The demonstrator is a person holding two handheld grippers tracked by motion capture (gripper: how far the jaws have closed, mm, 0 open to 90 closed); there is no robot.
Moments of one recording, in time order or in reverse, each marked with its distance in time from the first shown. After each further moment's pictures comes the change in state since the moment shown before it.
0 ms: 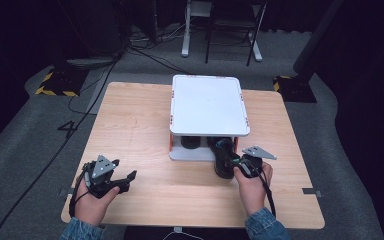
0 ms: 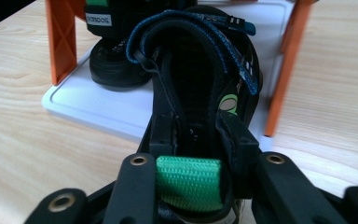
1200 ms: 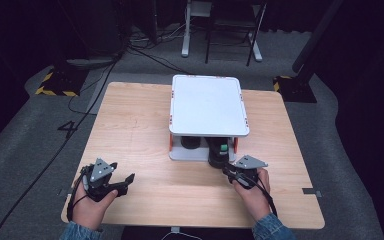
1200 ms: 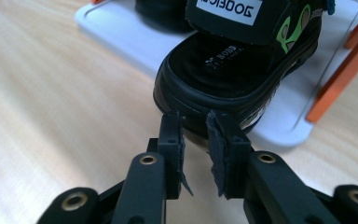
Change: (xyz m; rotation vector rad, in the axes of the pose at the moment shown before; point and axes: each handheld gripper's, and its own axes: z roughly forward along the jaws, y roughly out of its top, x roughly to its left) left arm 0.000 -0.008 -0.008 0.014 0.013 -0.001; right arm -0.002 -0.024 0.003 0.070 0.126 -0.315
